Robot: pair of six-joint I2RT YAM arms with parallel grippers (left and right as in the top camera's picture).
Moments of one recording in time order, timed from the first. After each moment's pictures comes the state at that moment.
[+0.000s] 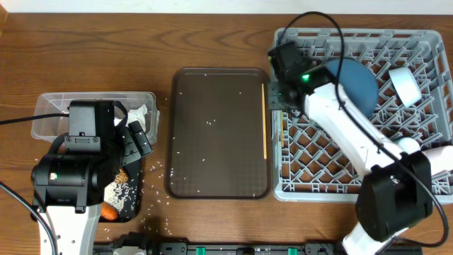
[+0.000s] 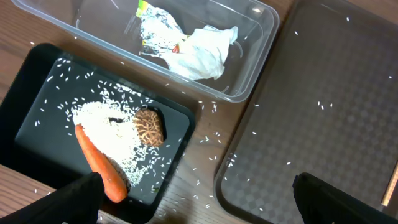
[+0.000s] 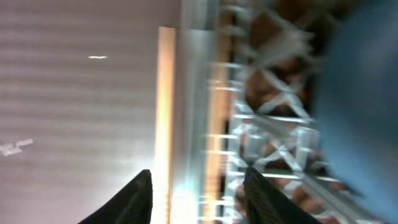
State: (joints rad) left arm -0.04 1.04 1.26 -1.31 -0.17 -0.43; right arm 0.46 1.82 1.47 -0.83 0.11 0.39
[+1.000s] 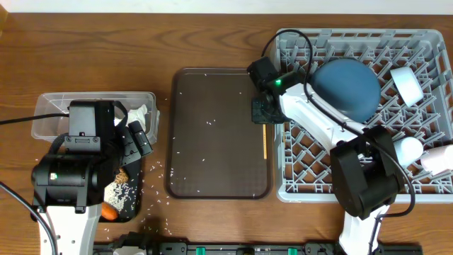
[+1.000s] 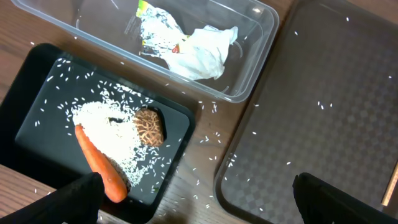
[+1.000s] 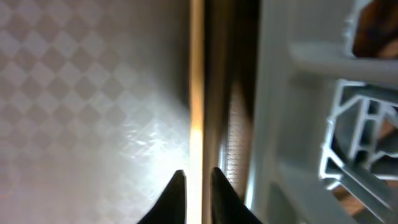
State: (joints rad) left arm -0.04 1.04 1.26 -1.31 -0.17 -0.43; right arm 0.50 2.01 1.48 -0.85 0.04 0.49
